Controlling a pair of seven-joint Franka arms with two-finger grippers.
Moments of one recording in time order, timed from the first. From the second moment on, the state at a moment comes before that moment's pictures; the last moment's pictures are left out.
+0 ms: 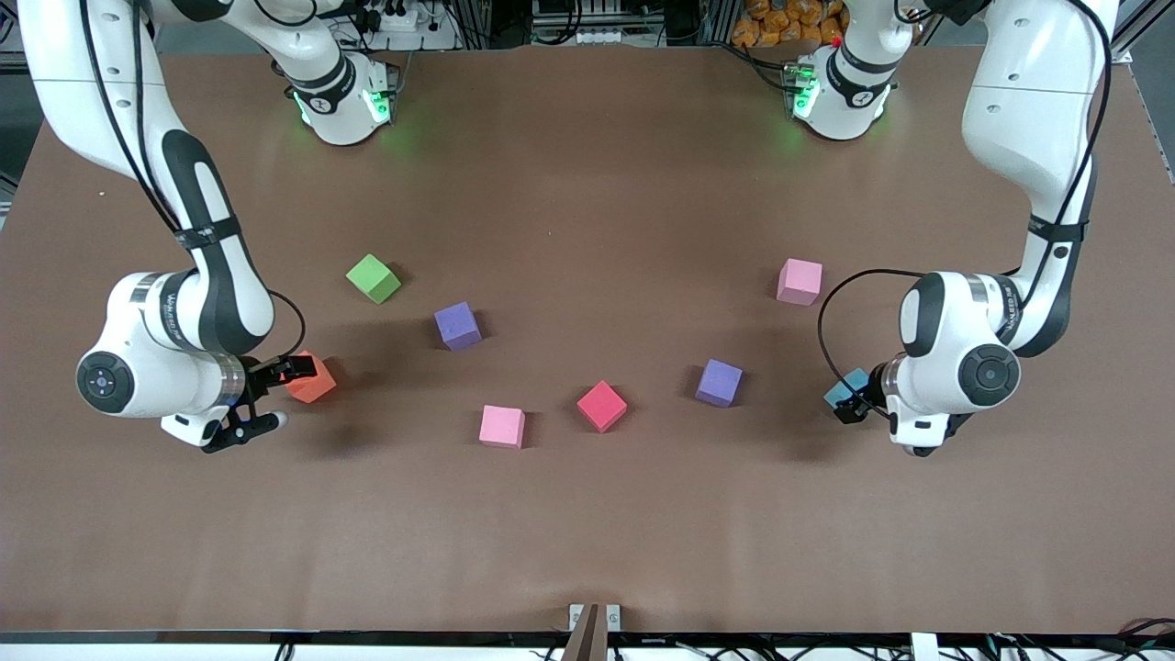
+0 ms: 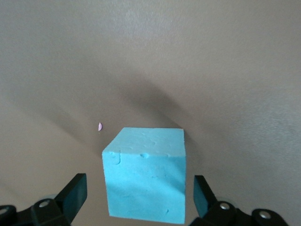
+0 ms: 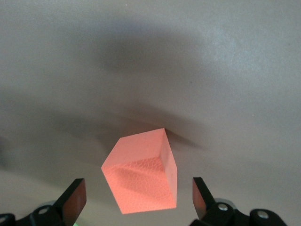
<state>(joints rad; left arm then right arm) -0.10 0.64 -0.01 -1.70 -0.01 2.15 -0.81 0.05 0.59 -0.06 -1.68 0.11 2.01 -0.43</state>
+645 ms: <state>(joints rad) -0.11 0.65 -0.02 -1.70 0.01 2.15 -0.68 0.06 0.61 -0.06 -1.74 0.11 2.10 -0.46</state>
